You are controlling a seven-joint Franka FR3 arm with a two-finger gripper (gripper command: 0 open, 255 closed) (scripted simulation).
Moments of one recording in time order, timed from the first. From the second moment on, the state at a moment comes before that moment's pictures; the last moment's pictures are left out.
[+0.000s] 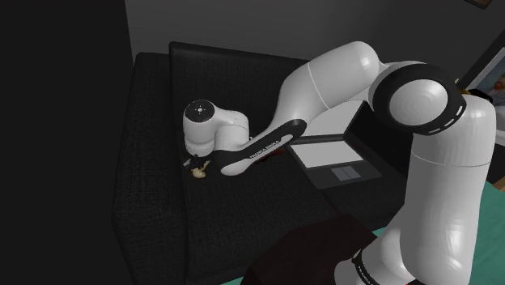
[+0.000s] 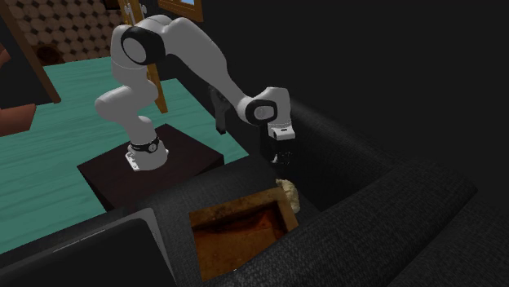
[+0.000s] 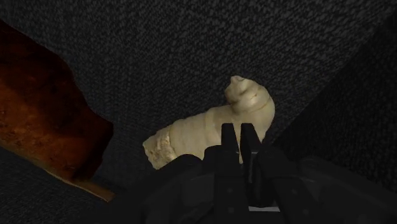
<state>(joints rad) 0.19 0.47 0.25 -1.95 -0.77 2.47 0.96</state>
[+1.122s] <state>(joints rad) 0.16 0.56 0.27 -1.90 -0.75 2.43 0.93</state>
